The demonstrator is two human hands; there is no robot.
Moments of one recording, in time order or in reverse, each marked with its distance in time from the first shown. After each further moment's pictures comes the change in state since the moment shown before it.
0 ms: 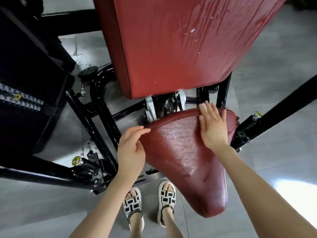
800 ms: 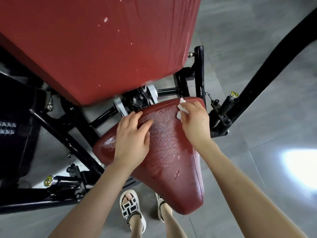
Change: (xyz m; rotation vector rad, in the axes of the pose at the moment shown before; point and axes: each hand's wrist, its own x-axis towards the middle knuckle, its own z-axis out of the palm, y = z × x) left_hand 0.032 0.051 0.083 0.644 -0.205 0.525; right_hand -0.008 0.045 0.000 0.420 0.245 0.153
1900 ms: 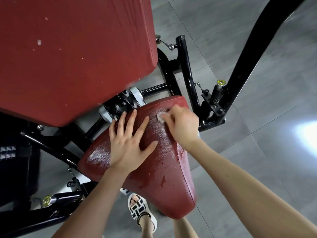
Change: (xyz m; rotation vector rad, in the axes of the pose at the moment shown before) left_hand 0.023 0.022 0.031 0.284 -0.201 0.131; right_hand 0.004 0.027 -0.007 -0.014 0.083 0.005
